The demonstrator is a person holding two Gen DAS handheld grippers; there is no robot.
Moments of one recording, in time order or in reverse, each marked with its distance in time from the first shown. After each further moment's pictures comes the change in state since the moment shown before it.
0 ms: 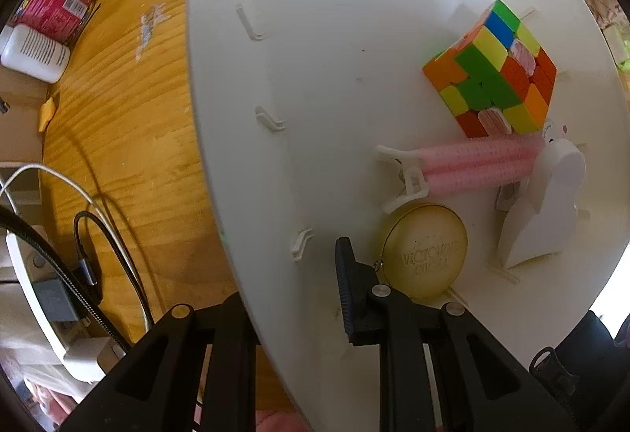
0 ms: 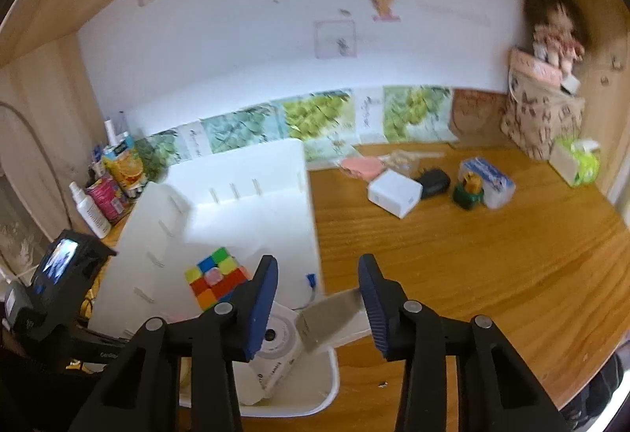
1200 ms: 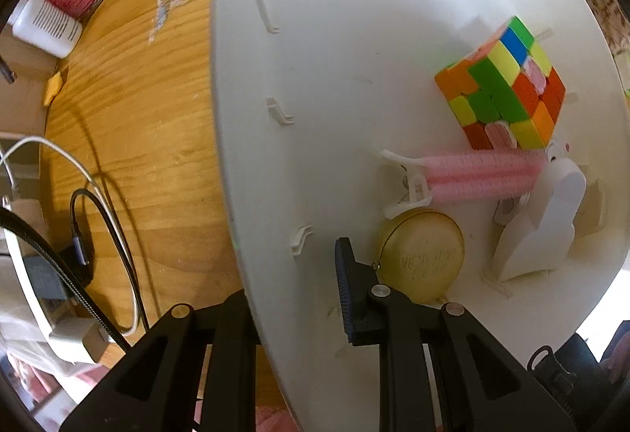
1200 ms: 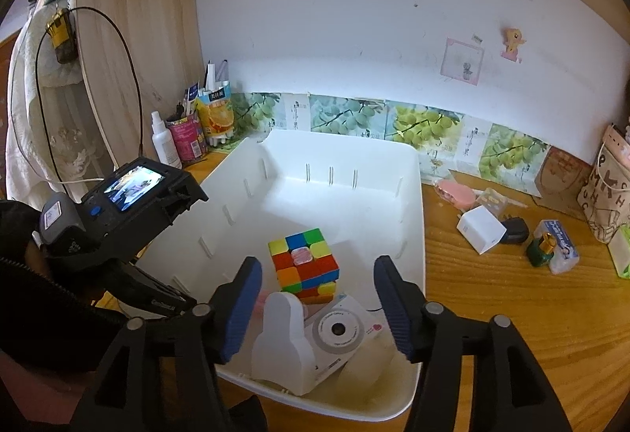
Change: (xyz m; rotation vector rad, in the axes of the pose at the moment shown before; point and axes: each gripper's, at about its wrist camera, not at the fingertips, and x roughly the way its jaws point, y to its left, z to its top) left arm -0.002 0.016 -0.007 -0.106 0.006 -0.014; right arm 0.001 0.051 -0.010 -0.303 0.019 0.219
